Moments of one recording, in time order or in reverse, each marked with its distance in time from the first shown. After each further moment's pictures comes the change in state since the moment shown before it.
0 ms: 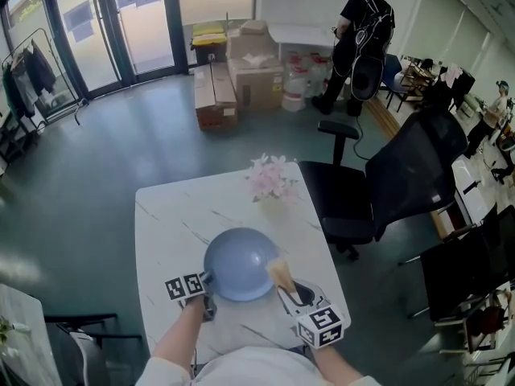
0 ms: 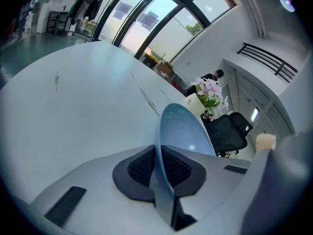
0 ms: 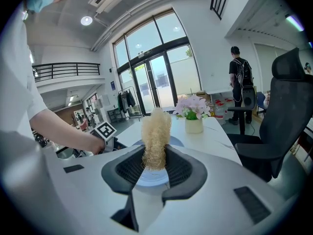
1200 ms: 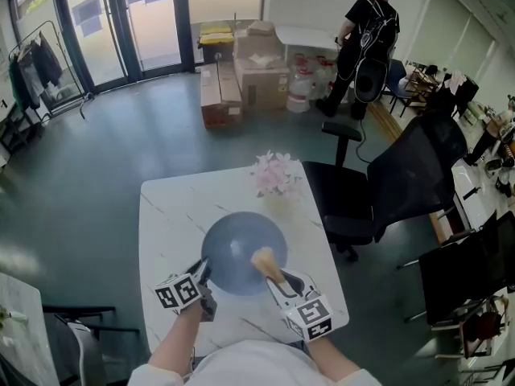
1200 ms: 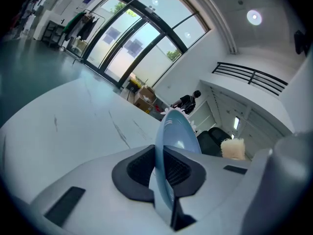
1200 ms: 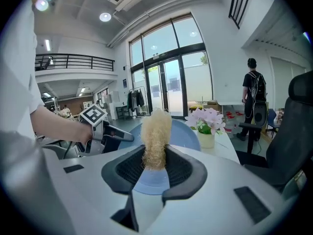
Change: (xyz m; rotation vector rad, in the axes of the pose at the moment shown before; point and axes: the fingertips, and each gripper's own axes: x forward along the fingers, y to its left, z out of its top) left arm -0.080 -0.072 0.042 0.096 -0.279 -0.175; right arm 0.014 0.035 0.031 -0.167 -0.032 0.067
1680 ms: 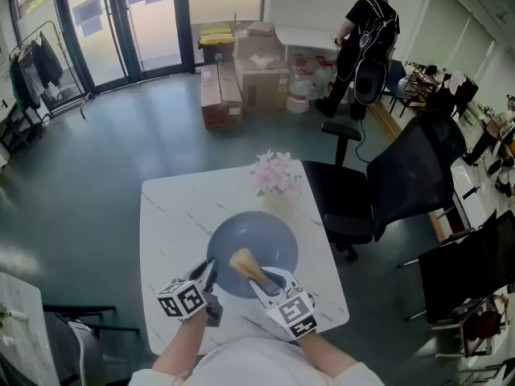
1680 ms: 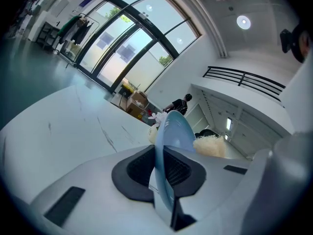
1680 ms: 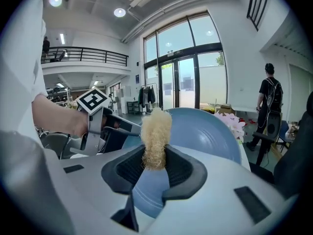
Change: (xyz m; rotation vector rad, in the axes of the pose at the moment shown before) left arm -0.022 -0.045 0.003 0.038 -0.059 -0.078; right arm 0.025 0.044 0.008 -0.123 0.028 0.112
